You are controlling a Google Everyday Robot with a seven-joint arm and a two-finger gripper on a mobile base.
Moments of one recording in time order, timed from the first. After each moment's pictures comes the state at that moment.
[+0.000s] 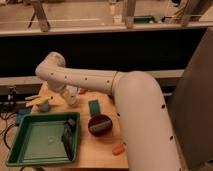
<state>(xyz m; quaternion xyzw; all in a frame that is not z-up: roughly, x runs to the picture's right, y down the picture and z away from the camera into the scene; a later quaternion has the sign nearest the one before) -0.253 0.024 0.807 -0.17 -0.19 -0.46 0.85</state>
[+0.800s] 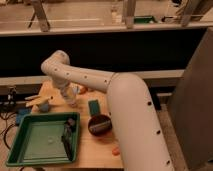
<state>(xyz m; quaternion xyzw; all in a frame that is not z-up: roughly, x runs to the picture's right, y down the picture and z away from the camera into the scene) -0.244 0.018 0.846 -0.20 -0.18 -0.45 0.85</state>
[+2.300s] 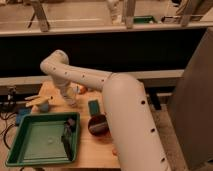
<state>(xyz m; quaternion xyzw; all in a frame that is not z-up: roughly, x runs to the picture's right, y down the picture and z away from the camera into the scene) -0.237 0.020 0.851 -0.23 -0.16 -0.43 0.86</state>
